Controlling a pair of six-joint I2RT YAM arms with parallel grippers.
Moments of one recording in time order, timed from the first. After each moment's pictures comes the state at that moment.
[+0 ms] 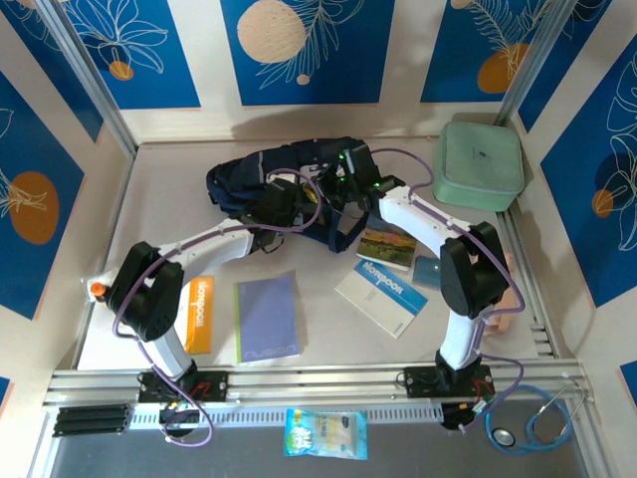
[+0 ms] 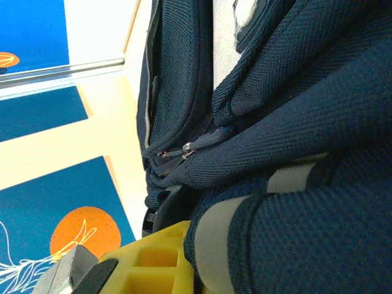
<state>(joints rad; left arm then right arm) -0.63 1.71 1.18 -0.19 -0.25 -0.44 0.52 1.82 1.45 -0.25 -0.41 1.36</state>
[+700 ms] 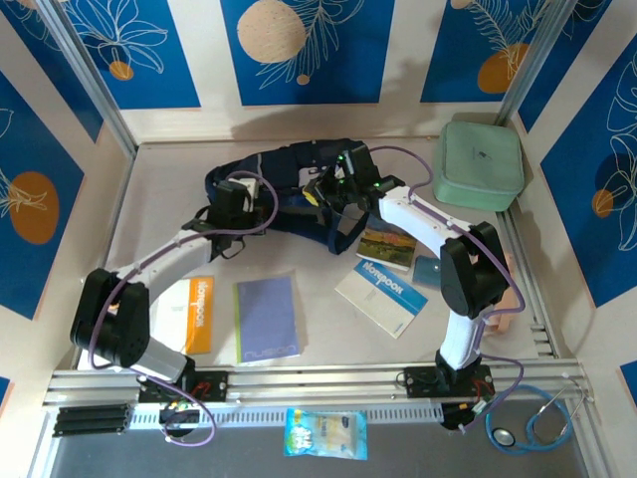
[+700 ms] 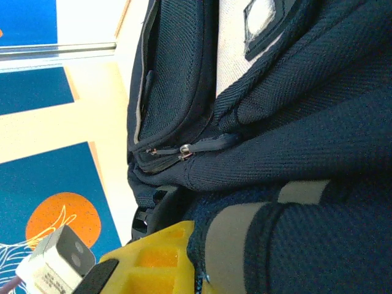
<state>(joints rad) -0.37 1.49 0.95 -0.19 0.05 -0.30 0.52 1.82 1.45 -0.28 -0.42 1.25</state>
